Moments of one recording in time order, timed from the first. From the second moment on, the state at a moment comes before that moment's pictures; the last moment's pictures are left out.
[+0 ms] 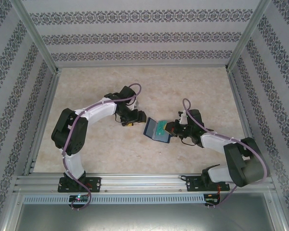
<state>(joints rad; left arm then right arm) -0.51 1.85 1.32 -0.71 0.44 -0.56 0.30 1.36 0.42 0.20 -0.65 0.90</state>
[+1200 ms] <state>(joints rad) -0.57 1.99 1.34 -0.75 0.28 -0.55 0.34 1.61 0.37 0.57 -0.71 0.97</state>
